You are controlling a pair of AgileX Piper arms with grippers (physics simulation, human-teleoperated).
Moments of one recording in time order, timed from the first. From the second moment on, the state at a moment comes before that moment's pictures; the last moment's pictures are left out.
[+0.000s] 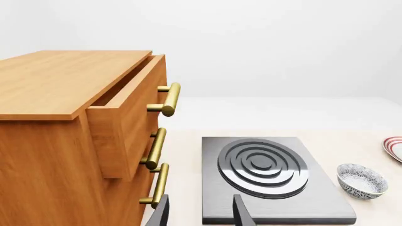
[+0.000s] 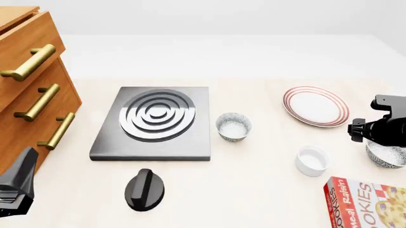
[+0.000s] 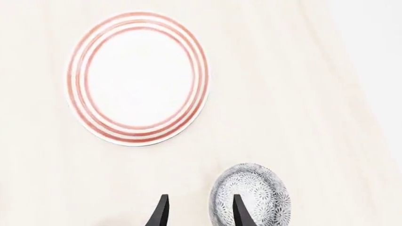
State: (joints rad) left arm 0.00 0.01 0.00 0.00 0.00; right arm -0.33 1.56 -0.69 0.02 -0.10
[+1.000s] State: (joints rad) left arm 0.00 0.01 0.00 0.00 0.00; right arm -0.33 1.65 -0.65 -0.08 -0.10
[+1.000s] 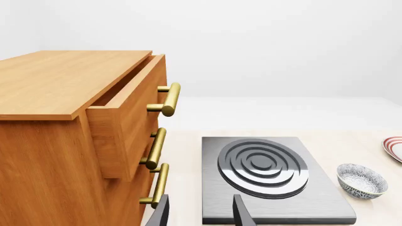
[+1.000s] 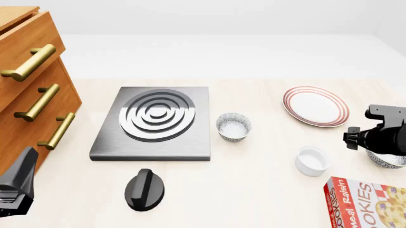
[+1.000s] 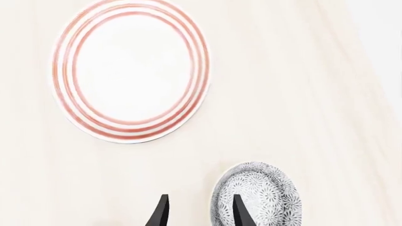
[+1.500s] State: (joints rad) left arm 0.00 0.01 0.00 0.00 0.00; right arm -0.36 1.73 -0.65 -0.13 -0.12
